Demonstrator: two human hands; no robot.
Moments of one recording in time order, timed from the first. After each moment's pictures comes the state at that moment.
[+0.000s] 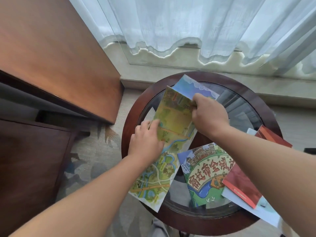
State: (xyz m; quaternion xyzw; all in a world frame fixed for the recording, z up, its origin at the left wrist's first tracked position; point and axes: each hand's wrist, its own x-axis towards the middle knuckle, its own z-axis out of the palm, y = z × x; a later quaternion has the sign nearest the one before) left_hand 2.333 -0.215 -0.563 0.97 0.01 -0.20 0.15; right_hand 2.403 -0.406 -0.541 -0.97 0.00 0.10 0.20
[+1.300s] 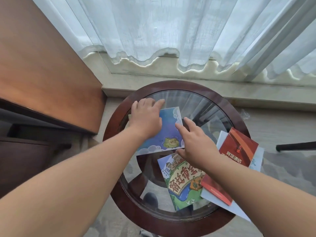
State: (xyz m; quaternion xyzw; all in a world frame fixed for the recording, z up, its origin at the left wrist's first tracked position) left_hand 2.419 -0.276 -0.542 0.98 -0.12 -0.16 0.08; right_hand 2.336 -0.445 -0.544 -0.96 -0.06 0.23 0.16
